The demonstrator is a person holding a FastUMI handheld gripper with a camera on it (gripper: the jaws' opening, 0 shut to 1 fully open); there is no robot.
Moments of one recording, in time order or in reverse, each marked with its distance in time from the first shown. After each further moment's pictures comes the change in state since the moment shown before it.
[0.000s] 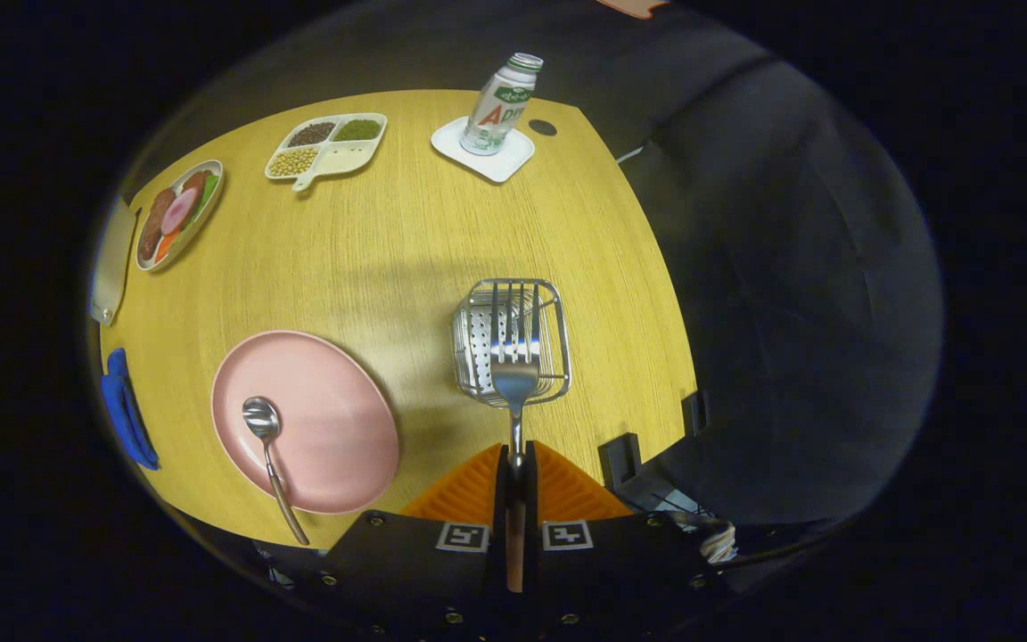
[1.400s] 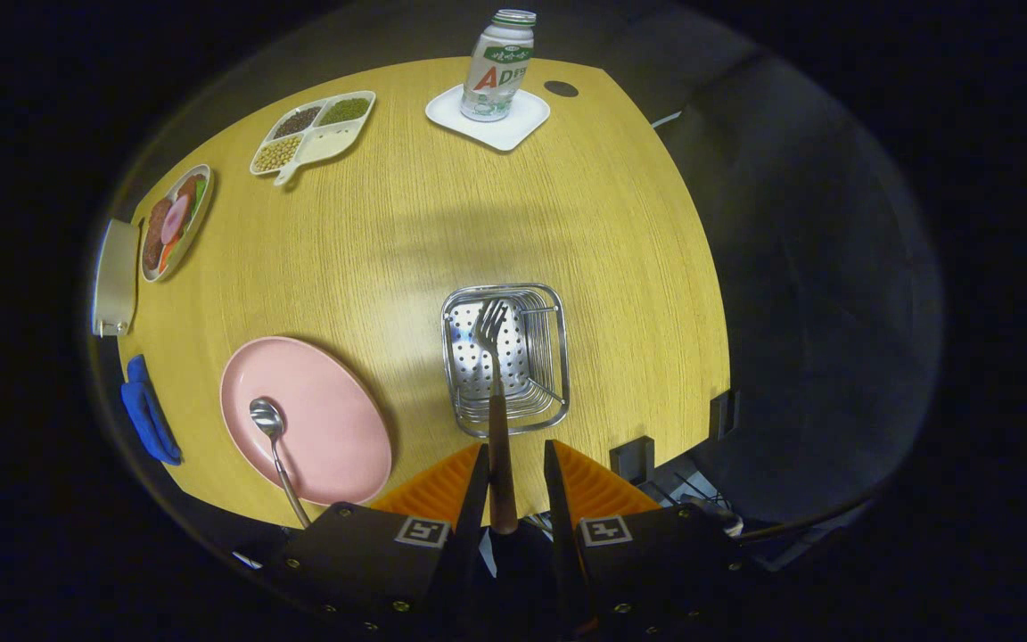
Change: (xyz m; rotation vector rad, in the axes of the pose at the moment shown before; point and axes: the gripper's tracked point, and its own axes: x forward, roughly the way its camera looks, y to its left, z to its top) arm 0.016 -0.007 0.026 -0.017 0.123 0.163
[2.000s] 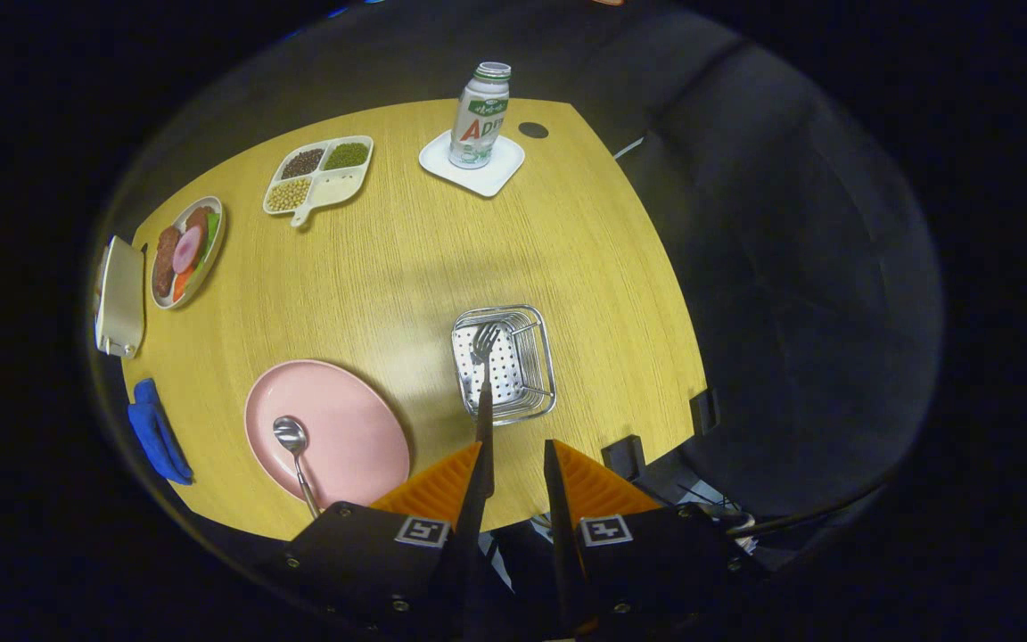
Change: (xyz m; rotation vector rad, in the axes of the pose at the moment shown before) arm -0.051 0.005 -0.005 0.083 -0.161 -0.048
